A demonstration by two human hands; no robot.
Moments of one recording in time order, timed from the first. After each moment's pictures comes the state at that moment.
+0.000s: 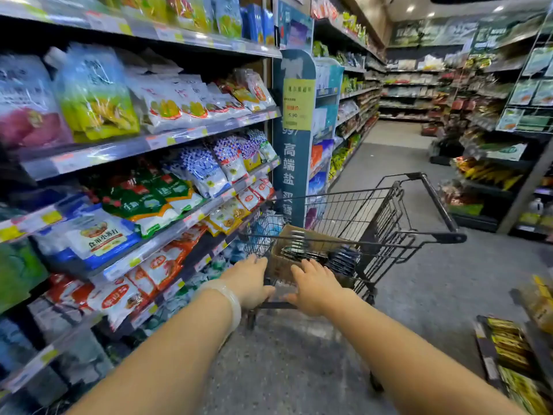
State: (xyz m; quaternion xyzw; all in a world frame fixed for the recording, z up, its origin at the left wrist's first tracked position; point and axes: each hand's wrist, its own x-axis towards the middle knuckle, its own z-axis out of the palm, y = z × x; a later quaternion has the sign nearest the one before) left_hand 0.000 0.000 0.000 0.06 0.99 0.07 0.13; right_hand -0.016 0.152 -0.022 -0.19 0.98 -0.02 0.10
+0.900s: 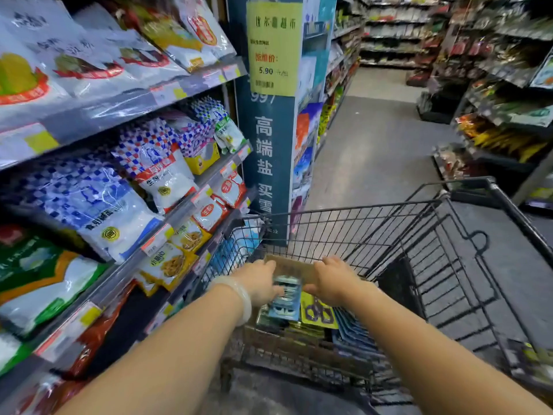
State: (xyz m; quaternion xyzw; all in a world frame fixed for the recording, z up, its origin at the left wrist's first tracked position) left_hand -0.505 0.011 -0.085 0.12 0.96 0.08 0.24; right_hand -0.500 0.183 -0.088 -0.07 0.98 -0.03 0.19
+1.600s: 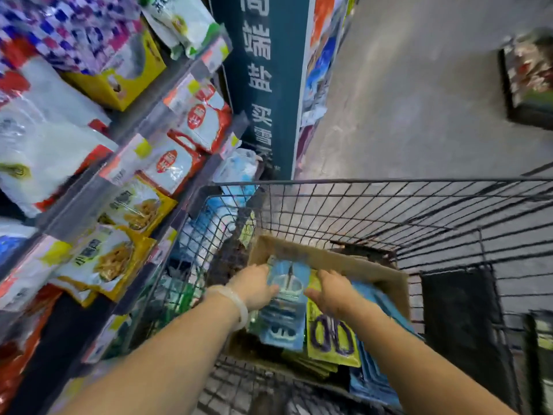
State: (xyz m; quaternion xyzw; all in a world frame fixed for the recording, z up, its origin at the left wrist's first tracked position) left_hand -0.705 0.030 -0.264 0.02 0.89 0.17 0.42; right_hand -0.692 0.197 -0.278 0.03 0.91 -0.14 0.40
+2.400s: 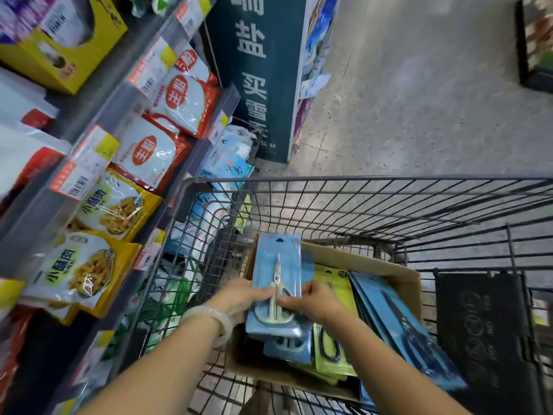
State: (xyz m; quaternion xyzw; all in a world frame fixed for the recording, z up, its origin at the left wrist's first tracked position) left_hand -0.719 0.008 -0.308 -0.36 0.61 0.56 0.44; right_hand -0.705 0.162 -0.317 0.27 0.72 -0.49 0.41
